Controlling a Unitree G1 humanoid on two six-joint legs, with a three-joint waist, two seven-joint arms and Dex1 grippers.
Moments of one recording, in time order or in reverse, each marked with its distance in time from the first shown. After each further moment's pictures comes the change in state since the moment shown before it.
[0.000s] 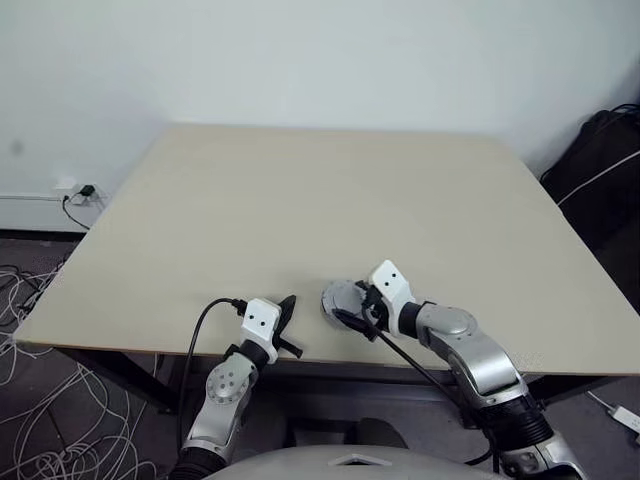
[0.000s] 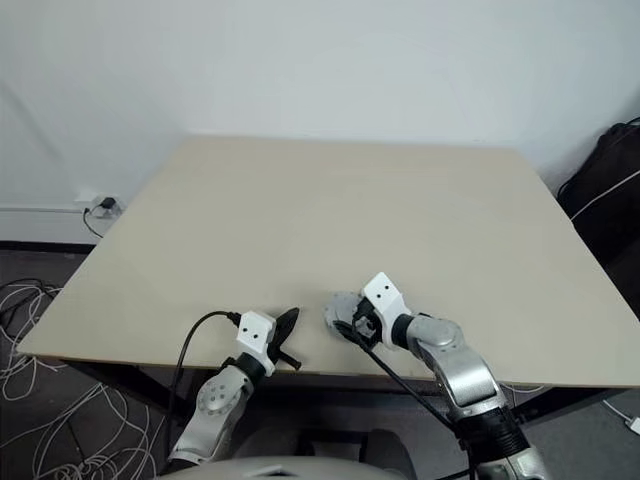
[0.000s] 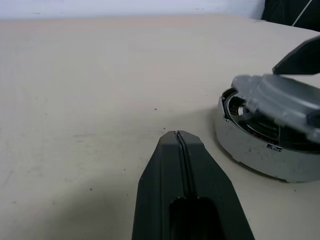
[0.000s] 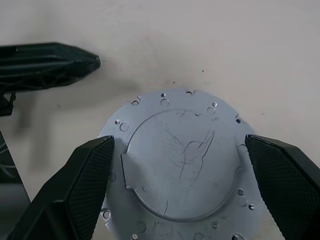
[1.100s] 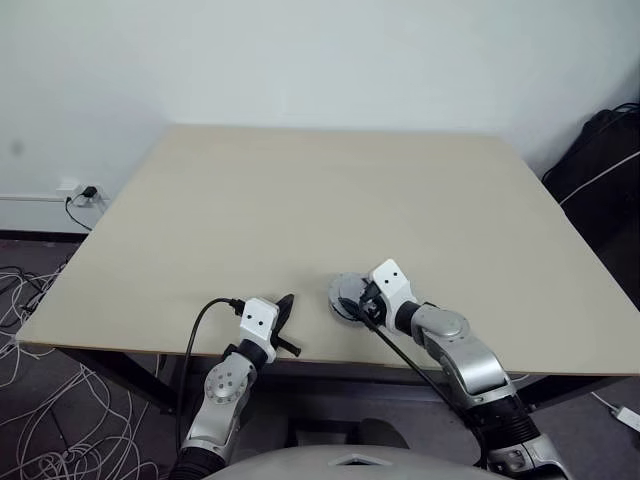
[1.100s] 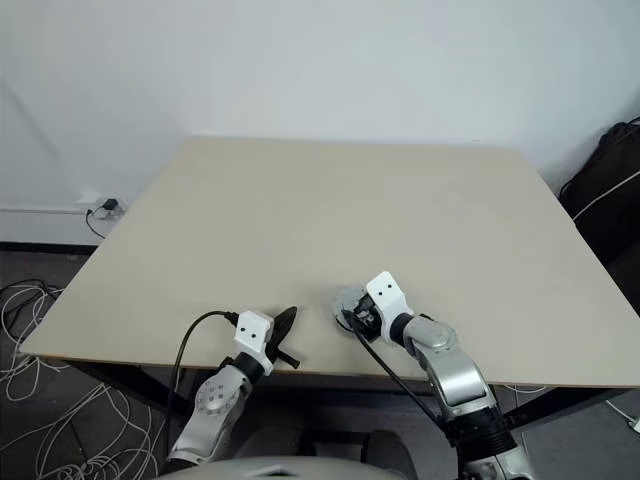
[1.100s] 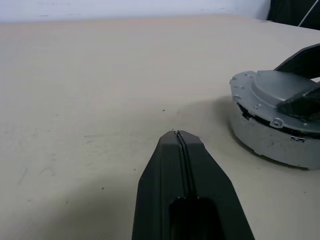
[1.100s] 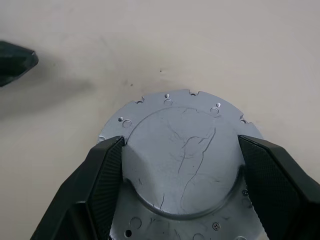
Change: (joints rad) left arm -0.001 0.003 0.011 0.000 -0.001 -0.003 0.005; right arm 0.006 0.046 -0.016 0.067 -0.053 -0.064 -0.114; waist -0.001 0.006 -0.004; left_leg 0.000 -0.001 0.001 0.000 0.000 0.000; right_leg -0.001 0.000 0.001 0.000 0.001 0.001
